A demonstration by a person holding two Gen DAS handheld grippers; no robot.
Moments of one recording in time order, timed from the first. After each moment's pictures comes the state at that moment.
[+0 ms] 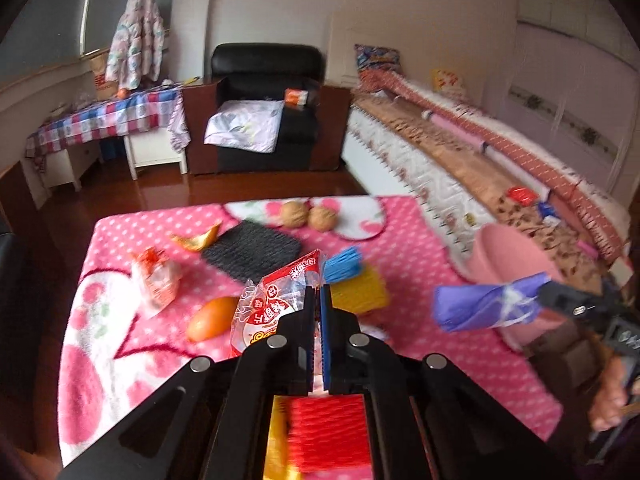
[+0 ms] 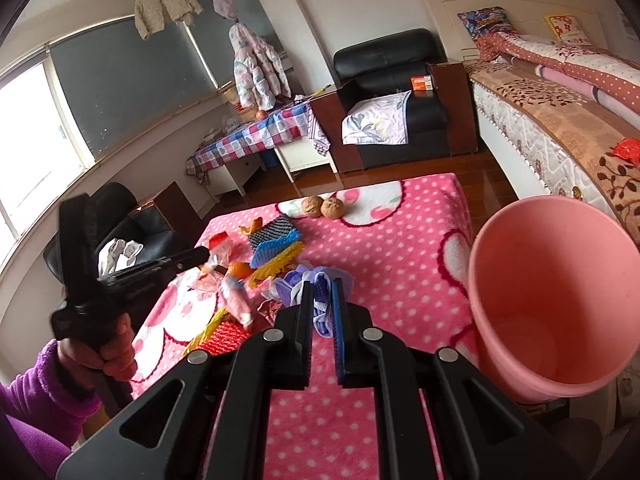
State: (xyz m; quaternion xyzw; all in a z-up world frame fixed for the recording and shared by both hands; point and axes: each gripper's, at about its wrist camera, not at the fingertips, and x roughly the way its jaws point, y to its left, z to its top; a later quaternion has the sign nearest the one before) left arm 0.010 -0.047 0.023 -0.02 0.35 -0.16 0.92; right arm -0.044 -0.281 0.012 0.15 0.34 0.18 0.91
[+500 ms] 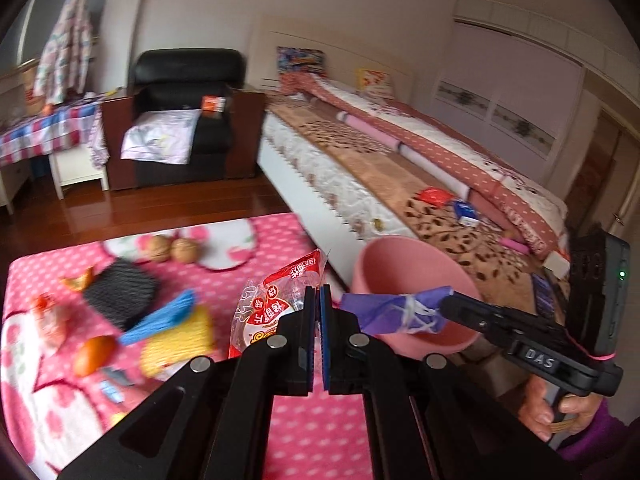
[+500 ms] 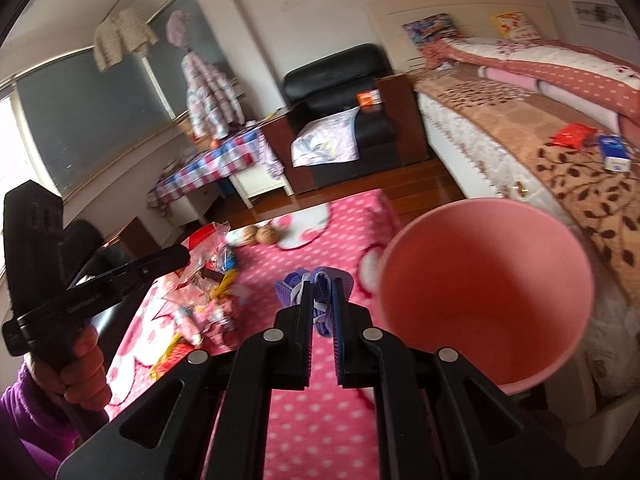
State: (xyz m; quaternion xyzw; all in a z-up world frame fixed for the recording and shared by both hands) left arm 0.009 -0.155 0.055 -0.02 0.34 -0.30 0.89; right arm -0.053 -0.347 0.012 0.18 0.32 0.09 0.93
